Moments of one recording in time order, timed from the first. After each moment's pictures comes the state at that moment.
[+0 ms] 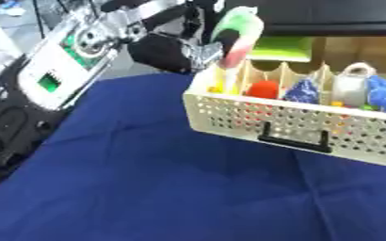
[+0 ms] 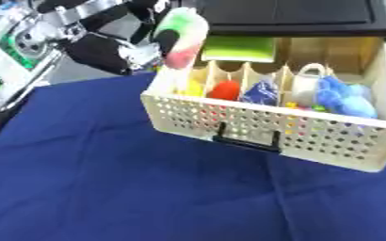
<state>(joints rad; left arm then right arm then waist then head) -1.01 0.74 -0.39 -1.66 -0.08 -0.11 -0.43 -0.50 -0.42 -0.20 -1.99 0.32 -0.60 -0.63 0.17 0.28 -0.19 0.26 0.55</state>
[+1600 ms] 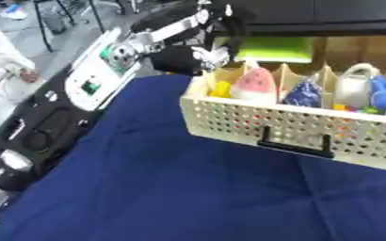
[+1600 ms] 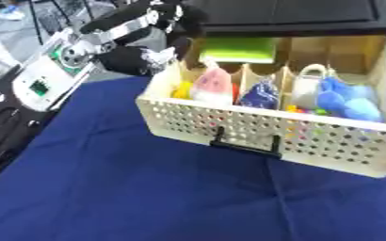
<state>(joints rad) -1.04 0.67 -0.38 -1.49 -0.19 -0.26 -0.39 -0.51 -0.42 -0.20 -1.99 0.32 -0.60 -0.63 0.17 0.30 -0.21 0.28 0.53</state>
